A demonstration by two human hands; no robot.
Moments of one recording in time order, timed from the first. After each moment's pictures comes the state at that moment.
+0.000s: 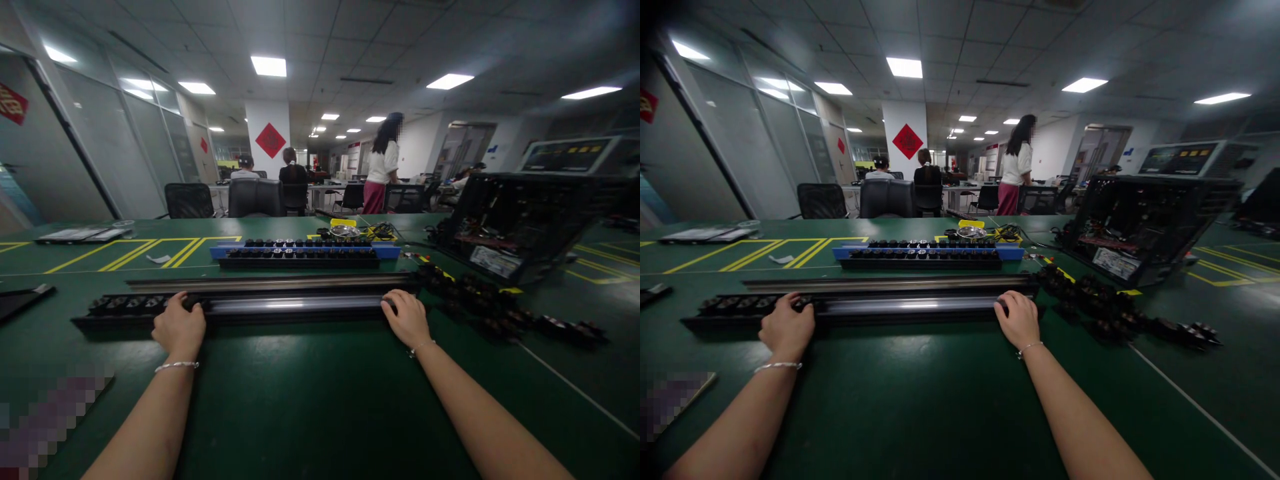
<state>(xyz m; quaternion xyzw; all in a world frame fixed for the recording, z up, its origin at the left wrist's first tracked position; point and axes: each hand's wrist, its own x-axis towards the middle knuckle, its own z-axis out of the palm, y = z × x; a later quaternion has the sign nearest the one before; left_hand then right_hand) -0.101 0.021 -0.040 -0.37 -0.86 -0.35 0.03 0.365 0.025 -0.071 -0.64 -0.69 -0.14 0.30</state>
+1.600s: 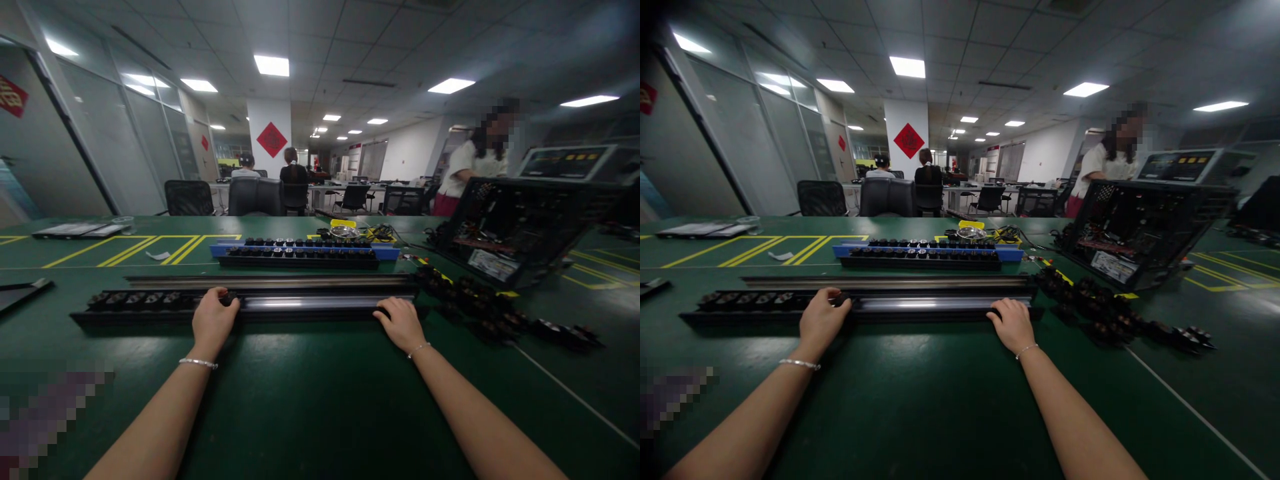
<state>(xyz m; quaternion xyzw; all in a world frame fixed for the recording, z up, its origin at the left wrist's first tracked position) -0.059 0.028 -0.044 -0.51 -0.78 -0.36 0.01 0.362 0.022 -0.071 -0.60 -0.75 -0.13 0.24</state>
